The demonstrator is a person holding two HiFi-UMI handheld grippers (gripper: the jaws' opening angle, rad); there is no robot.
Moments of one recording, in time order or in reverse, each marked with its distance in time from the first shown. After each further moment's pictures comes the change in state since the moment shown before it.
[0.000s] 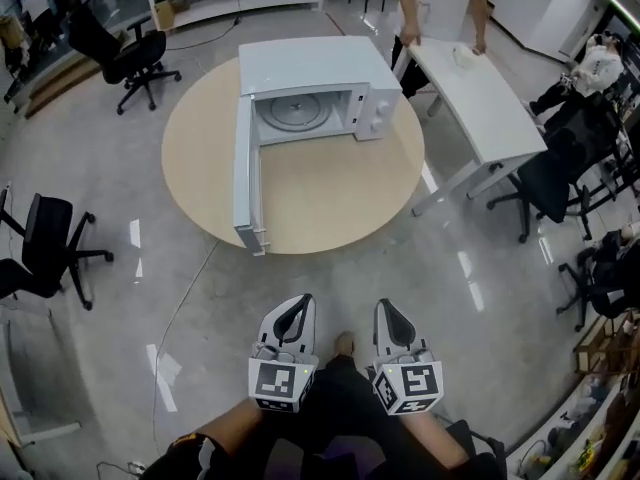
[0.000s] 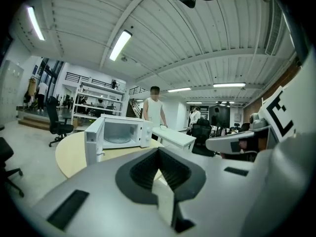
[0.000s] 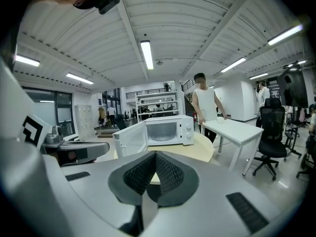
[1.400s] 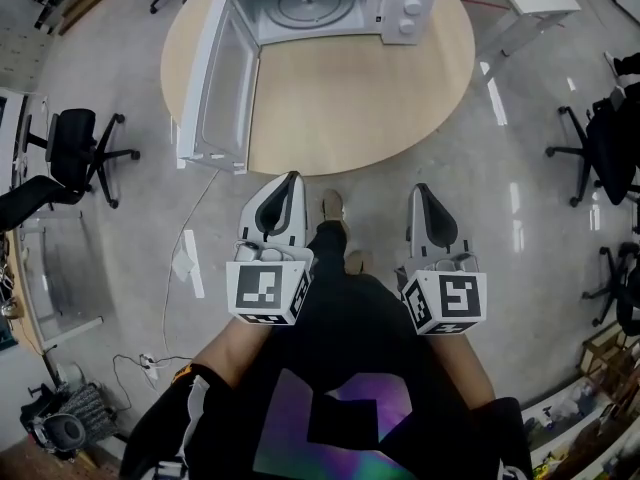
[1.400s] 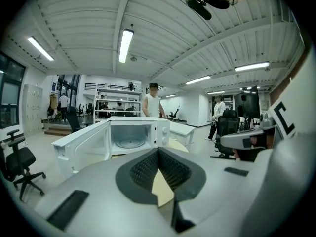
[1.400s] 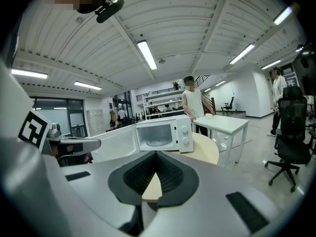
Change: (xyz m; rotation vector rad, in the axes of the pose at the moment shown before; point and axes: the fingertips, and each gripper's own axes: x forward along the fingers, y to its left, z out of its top) left arm 0.146 0.002 0.018 0.044 0.025 0.308; right arm 0.112 -0.156 0.024 0.013 -0.006 0.184
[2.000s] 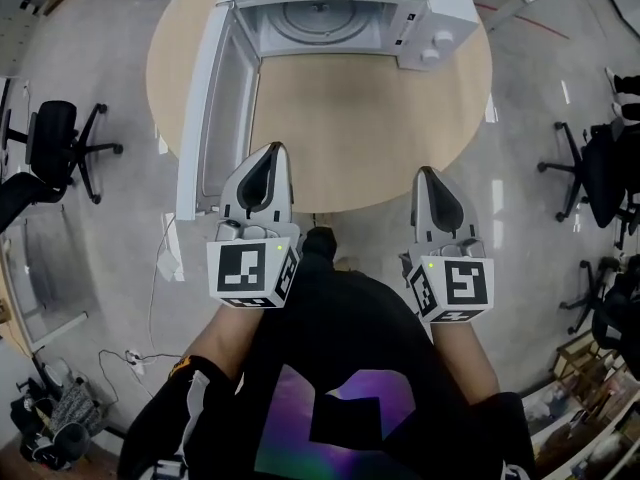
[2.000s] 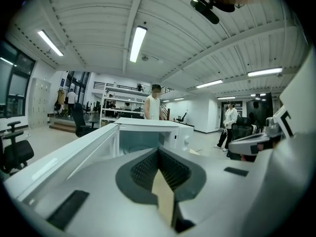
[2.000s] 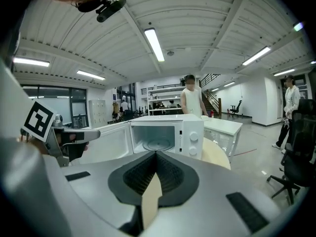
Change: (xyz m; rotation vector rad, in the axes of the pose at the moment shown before) left arm 0.116 0.106 0.042 -0.083 -0.040 0.062; right arm 0.144 -0.013 0.044 -0.105 0.058 0.021
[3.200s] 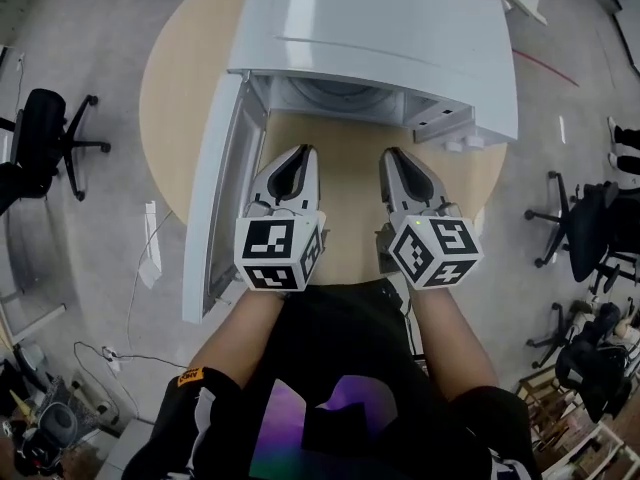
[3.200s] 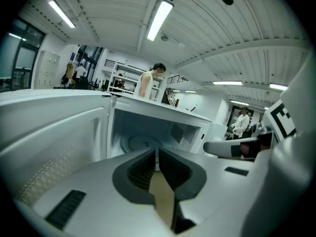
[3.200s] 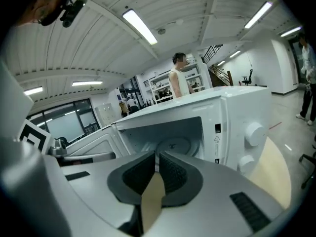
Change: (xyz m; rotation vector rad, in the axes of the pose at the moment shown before) left arm 0.191 0.075 -0.011 -0.212 0.165 0.037; right arm 0.247 0.001 0.040 0.190 0.136 0.203
